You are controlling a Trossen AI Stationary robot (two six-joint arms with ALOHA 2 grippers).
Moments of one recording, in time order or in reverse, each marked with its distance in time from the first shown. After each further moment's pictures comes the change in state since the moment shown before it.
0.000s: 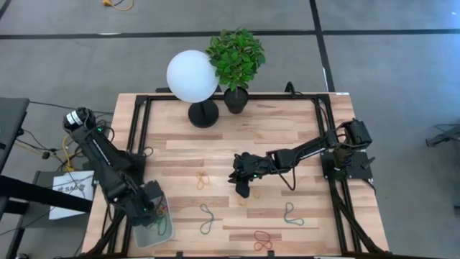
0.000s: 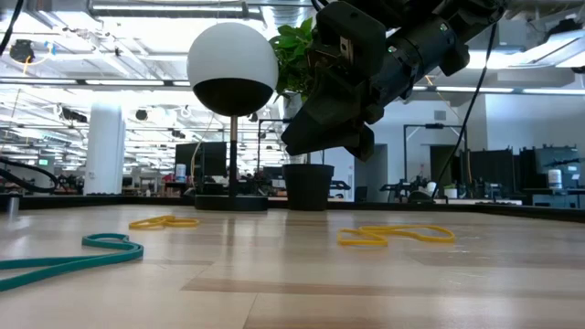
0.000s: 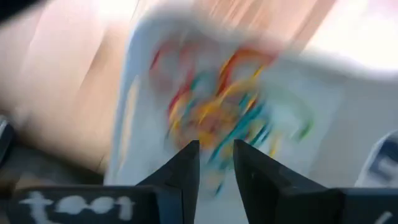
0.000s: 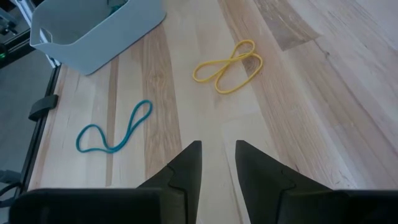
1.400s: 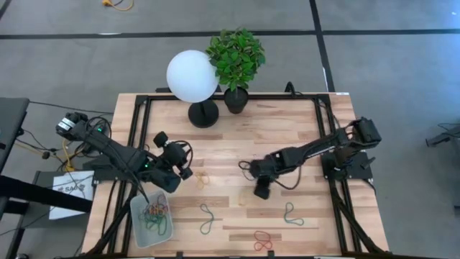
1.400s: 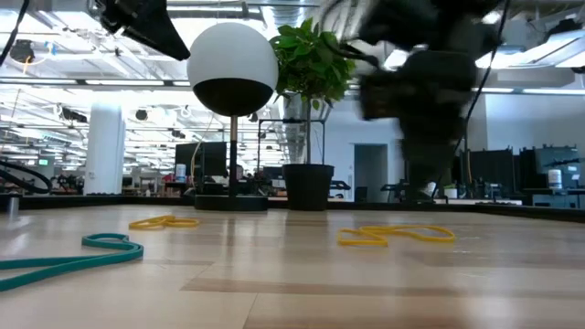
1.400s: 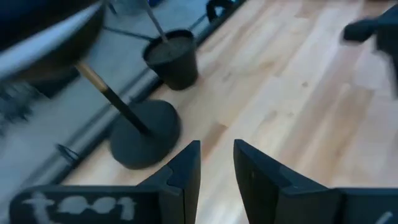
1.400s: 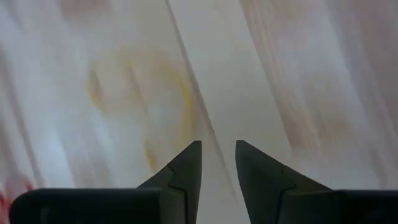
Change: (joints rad) left arm 0.481 0.000 0.156 0.104 -0.964 0.747; right arm 0.024 -0.087 0.002 -0.590 -0.107 0.075
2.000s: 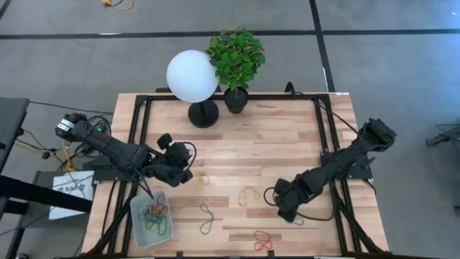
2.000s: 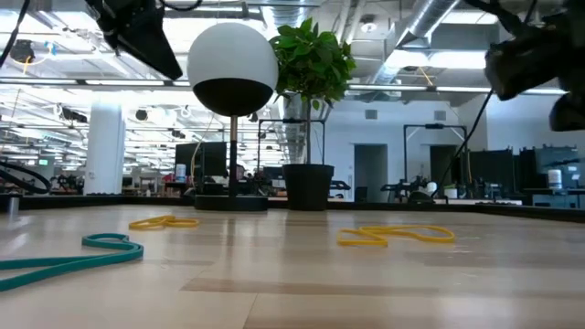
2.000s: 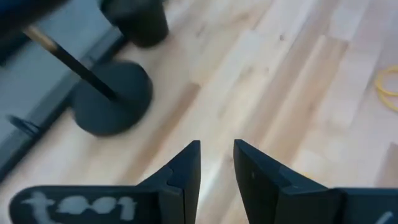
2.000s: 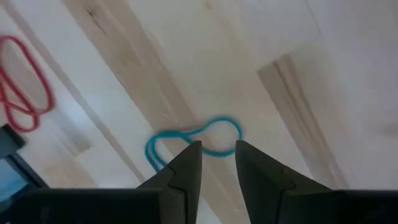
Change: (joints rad) left arm 0.064 0.000 0.001 -0.009 0.243 0.034; right arm 0.378 -0.144 -0.020 -0.383 -0.002 0.562
